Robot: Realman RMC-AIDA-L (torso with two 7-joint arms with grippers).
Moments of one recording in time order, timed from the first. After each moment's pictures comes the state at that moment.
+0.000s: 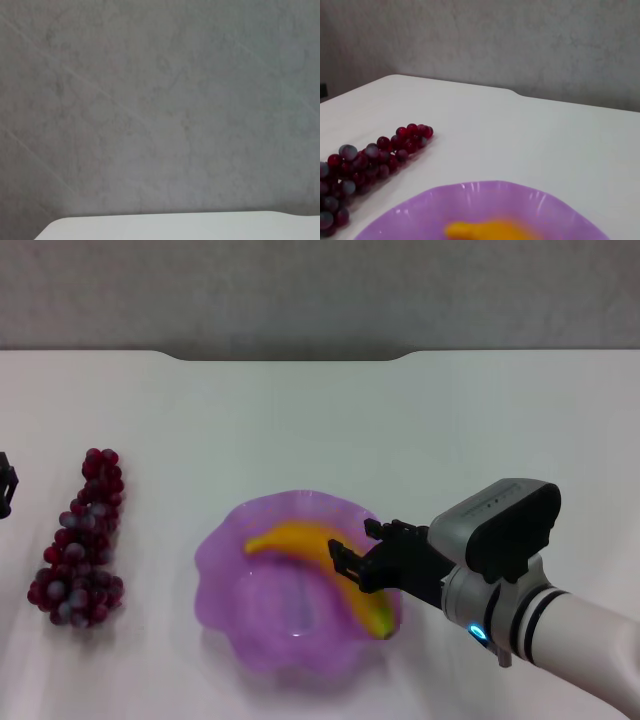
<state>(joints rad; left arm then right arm) -0.46 -2.05 -1.20 -0.14 2.35 0.89 -0.03 0.51 2.00 -2.41 -0.77 0.49 -0.23 0.31</state>
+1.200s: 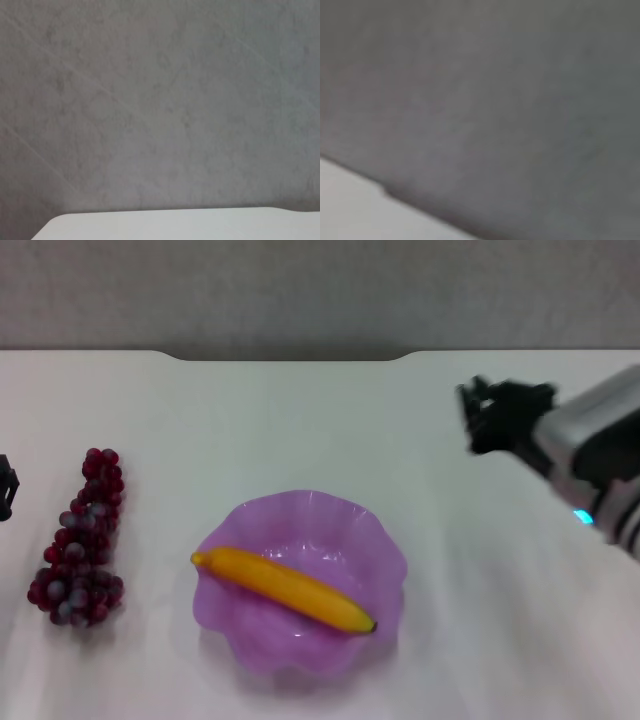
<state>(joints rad) -0.45 -2.05 -1.19 -0.15 2.35 0.89 -0.04 0.36 2.01 -1.93 -0.96 0.17 -0.22 0.05</state>
